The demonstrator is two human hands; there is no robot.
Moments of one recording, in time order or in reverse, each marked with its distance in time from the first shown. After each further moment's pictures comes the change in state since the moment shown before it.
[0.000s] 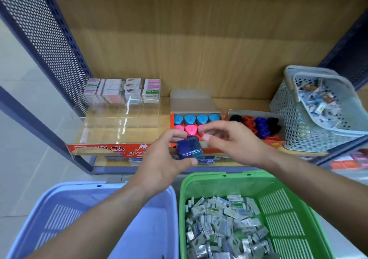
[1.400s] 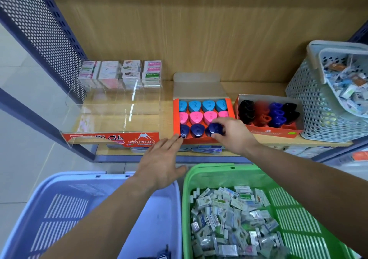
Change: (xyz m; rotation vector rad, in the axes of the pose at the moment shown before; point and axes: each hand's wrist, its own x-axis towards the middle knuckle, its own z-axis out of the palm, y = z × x) left_hand 0.038 -0.085 0.014 0.984 -0.382 -0.053; right_hand 0.045 0.115 0.042 -0.349 0.046 0.262
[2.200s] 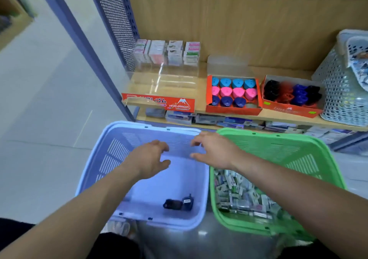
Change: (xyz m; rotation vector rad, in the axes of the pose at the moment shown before) left_hand -0.158 -0.077 0.037 -0.089 -0.048 -0.178; right_hand -0.141 -0.142 0.057 -0.200 -0.372 -0.326
